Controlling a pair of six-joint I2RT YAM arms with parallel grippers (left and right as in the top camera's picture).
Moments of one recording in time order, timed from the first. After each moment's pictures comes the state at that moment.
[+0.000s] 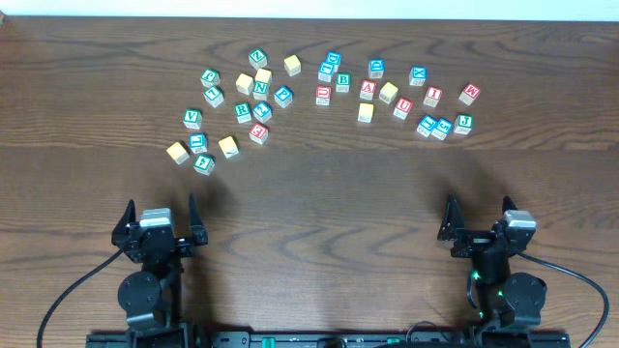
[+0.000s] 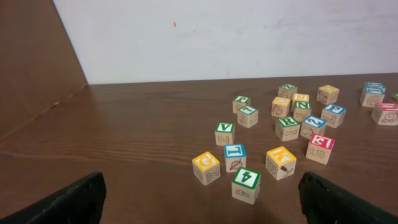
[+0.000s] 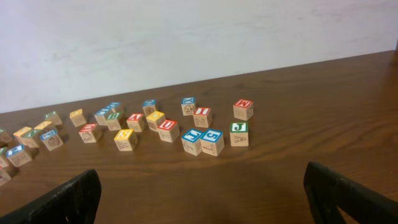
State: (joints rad) left arm 0.17 0.01 0.01 -0.10 0.05 0.09; right arm -0.03 0.01 0.01 -0.07 -0.06 0.17
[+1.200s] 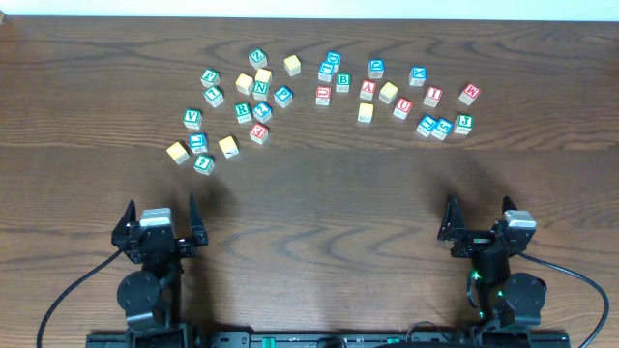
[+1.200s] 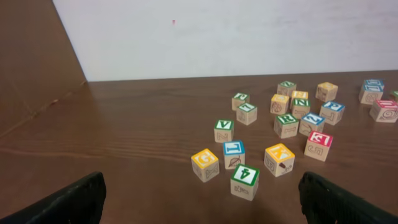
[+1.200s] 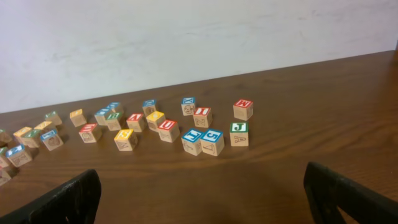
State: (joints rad) left arm 0.17 0.02 0.03 -0.13 0.05 0.09; right arm -0.03 0.01 0.01 -0.07 -0.06 0.17
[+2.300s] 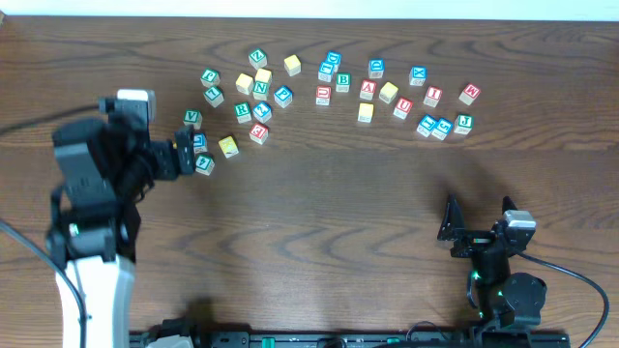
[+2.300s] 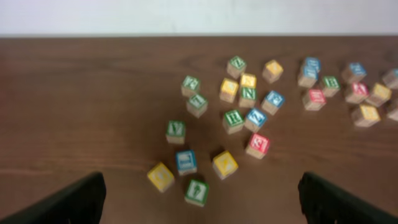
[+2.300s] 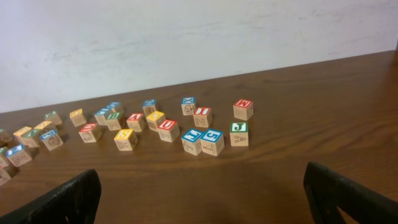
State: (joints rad) left arm 0.16 1.05 1.02 -0.58 0.25 0.09; right arm -0.03 0.01 0.01 -0.07 -0.06 0.17
